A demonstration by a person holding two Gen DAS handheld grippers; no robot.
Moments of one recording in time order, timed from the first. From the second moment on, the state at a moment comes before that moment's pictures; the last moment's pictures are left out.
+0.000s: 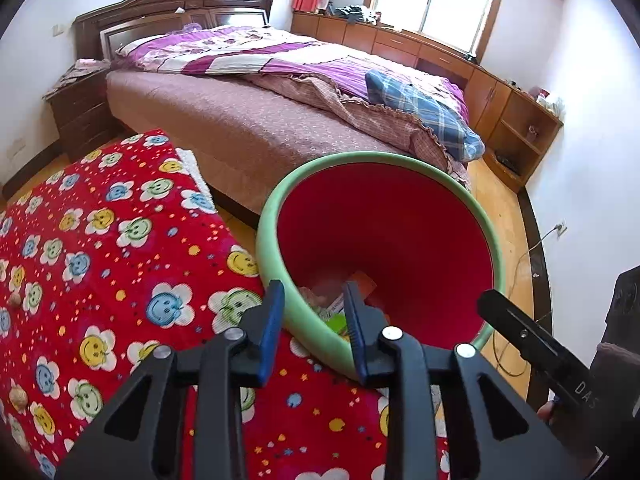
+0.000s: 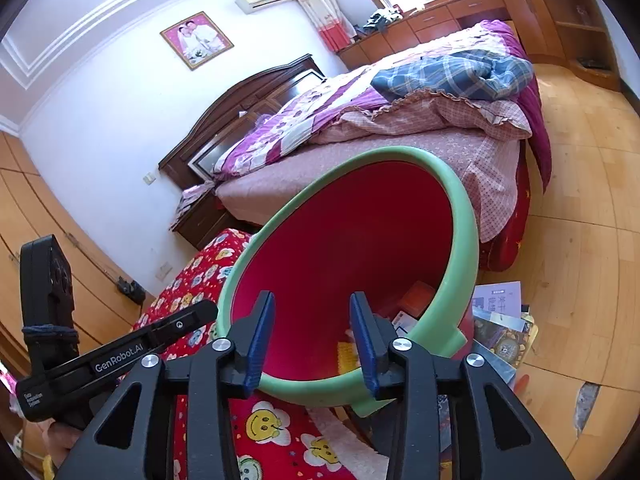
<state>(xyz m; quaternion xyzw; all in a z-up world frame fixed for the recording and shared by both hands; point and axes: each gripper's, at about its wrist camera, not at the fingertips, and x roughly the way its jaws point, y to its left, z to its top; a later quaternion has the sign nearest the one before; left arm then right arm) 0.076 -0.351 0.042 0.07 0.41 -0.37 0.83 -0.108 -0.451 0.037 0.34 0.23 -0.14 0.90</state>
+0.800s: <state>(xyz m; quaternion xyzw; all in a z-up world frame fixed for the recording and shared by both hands) 0.055 -0.196 0.072 0.00 0.40 -0.24 0.88 -0.097 -0.357 0.083 0.25 0.24 -0.09 0.93</state>
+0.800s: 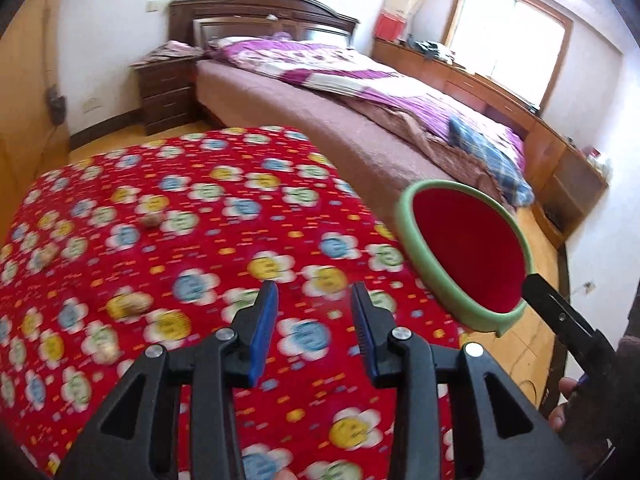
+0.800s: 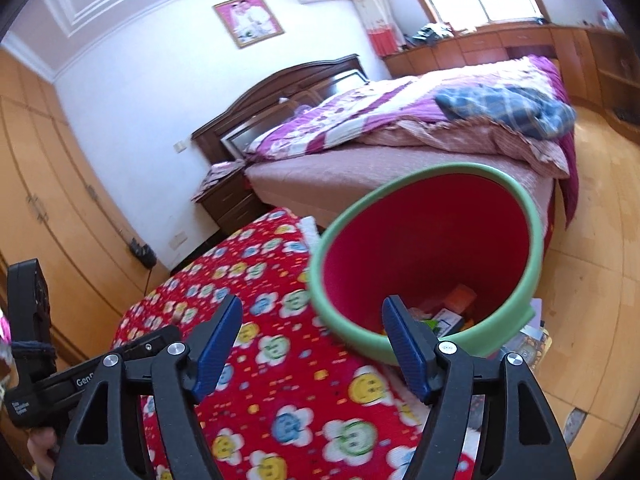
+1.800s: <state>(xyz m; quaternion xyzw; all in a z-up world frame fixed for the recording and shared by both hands) -0.010 -0.031 0.045 -0.04 0.35 -0.07 0.93 -0.099 -0.222 0.066 0.12 0.25 -0.01 0.96</state>
